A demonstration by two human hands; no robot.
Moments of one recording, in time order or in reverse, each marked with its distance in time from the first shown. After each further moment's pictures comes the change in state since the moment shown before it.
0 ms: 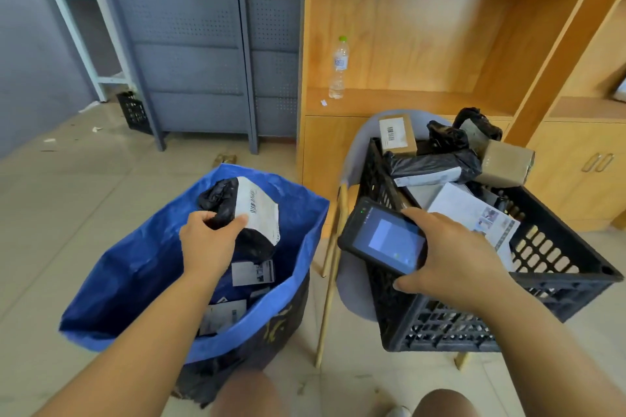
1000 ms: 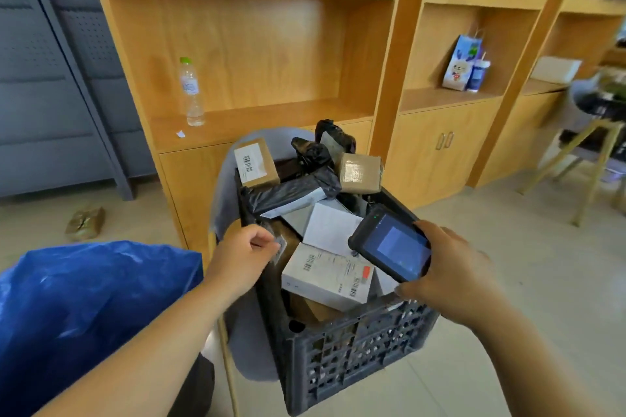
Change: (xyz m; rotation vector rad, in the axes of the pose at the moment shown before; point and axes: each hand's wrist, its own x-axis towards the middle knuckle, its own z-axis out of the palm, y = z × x) left_hand -0.057 0.113 0.244 0.244 -0.733 0.465; right_hand -0.019 0.188 -0.024 0.036 0.178 0.508
